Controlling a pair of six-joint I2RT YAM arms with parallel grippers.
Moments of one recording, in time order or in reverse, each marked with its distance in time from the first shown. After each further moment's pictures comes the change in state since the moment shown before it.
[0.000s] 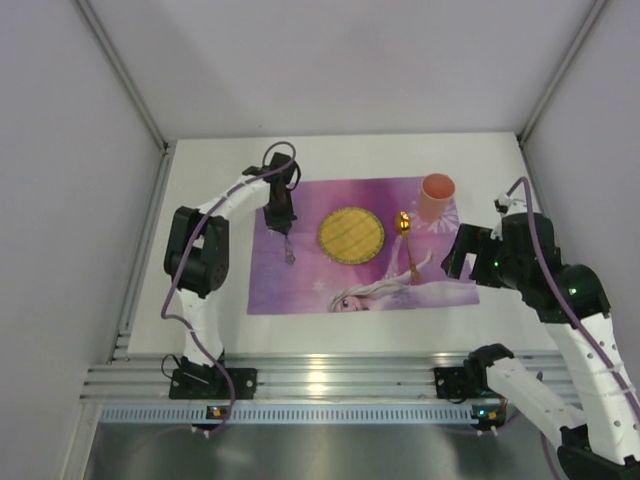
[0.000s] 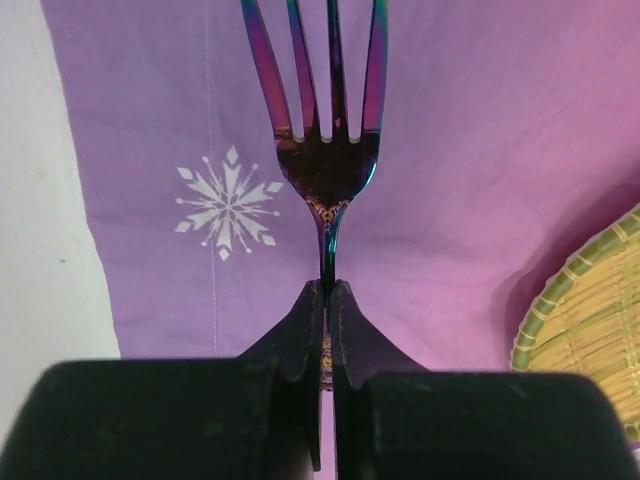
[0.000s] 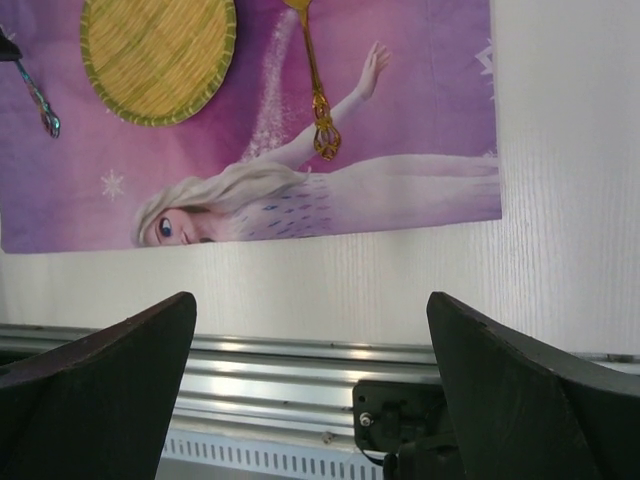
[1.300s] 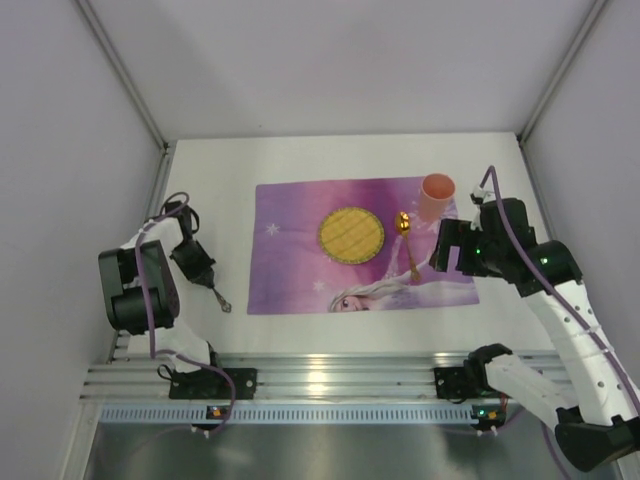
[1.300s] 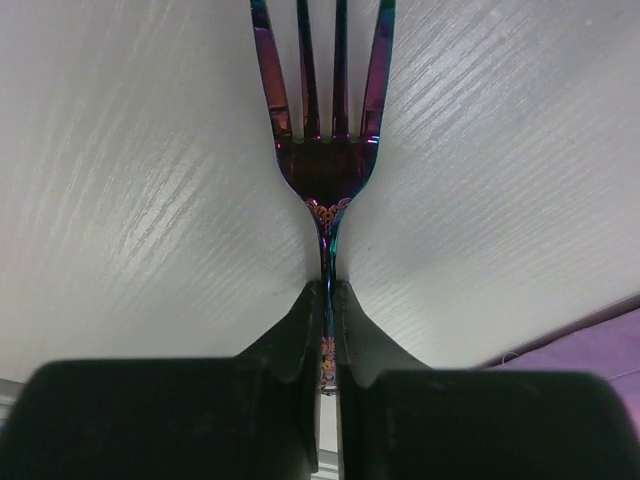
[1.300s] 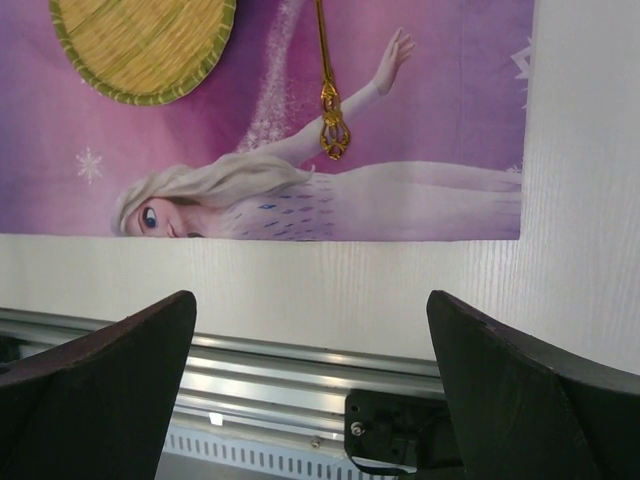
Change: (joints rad) left arm 0.589 -0.344 -0.592 0.009 0.076 0.080; right arm 0.005 0.121 -0.037 0.064 -0.048 -0.060
